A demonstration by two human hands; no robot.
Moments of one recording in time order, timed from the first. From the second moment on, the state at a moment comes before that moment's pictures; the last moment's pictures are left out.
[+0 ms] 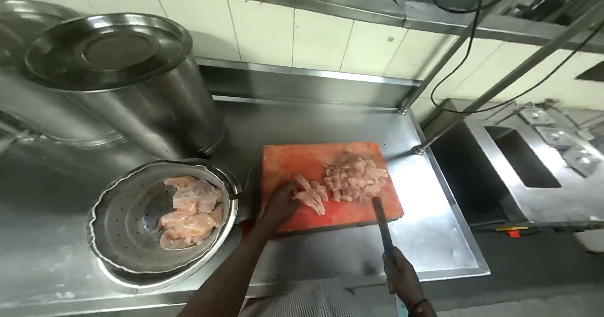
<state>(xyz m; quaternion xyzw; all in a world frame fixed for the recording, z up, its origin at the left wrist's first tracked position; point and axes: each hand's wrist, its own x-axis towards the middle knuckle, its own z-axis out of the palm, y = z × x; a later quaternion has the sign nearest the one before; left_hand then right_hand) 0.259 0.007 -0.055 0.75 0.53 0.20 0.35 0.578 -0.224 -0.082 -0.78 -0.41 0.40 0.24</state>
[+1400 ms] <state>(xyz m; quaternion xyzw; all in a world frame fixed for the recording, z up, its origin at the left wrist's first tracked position) 0.267 0.081 0.019 0.80 0.56 0.07 0.20 0.564 -0.242 -0.115 -0.71 -0.16 0.45 0.52</state>
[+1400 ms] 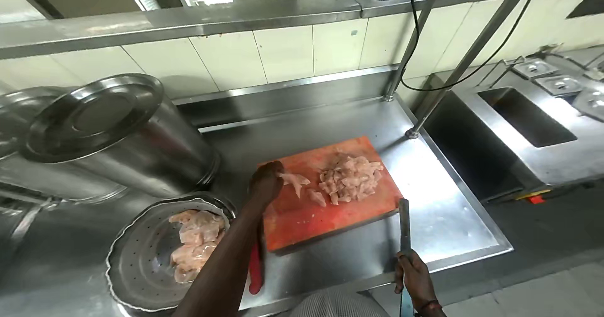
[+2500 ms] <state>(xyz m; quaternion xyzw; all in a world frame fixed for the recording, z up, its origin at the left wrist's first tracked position) 0.262 -0.048 -0.085 0.80 0.46 0.27 0.27 0.476 -0.168 -0.027 -0.71 -0.59 0.38 -0.02</state>
